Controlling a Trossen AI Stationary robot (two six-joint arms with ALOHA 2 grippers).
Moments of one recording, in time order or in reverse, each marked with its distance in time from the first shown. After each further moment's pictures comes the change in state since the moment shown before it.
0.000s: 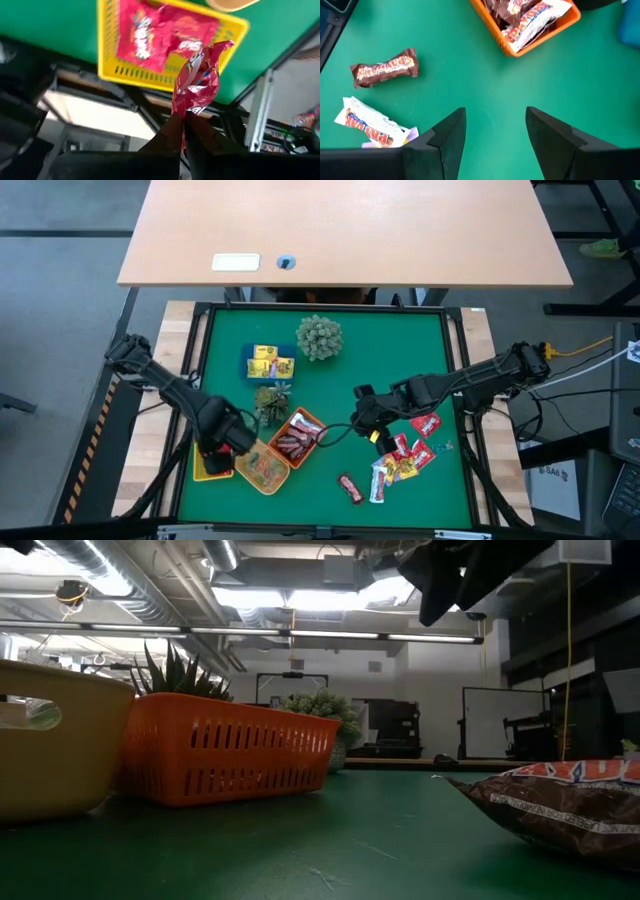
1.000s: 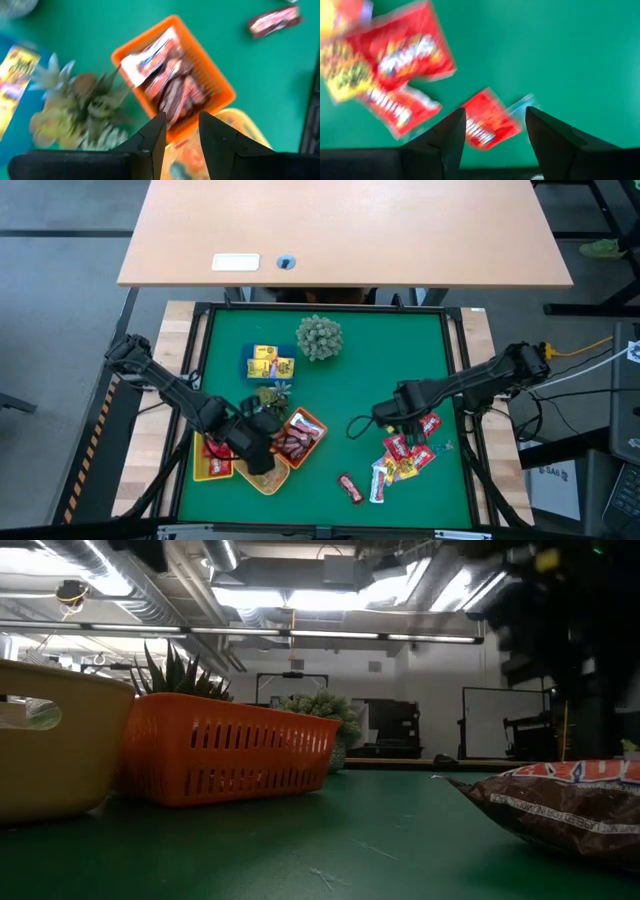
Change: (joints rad) left arm -0.013 0.000 0.000 0.564 -0.734 0.116; right arm 0.001 0.000 -0.151 -0.506 0.018 0.307
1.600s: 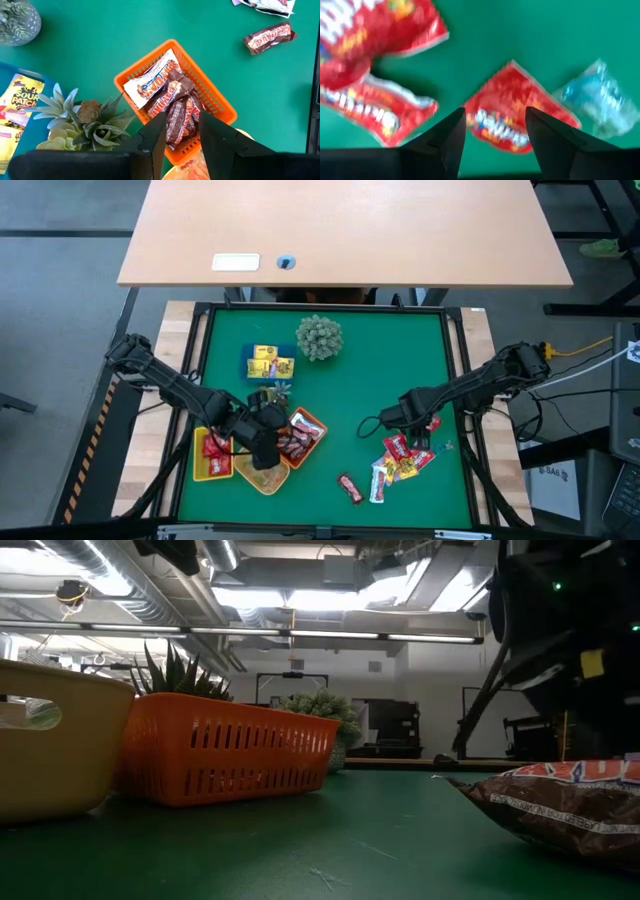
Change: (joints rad) left arm 0.059 0.000 0.000 0.074 -0.003 0.119; right arm 0.000 0.001 -0.313 0.200 -0.154 0.165
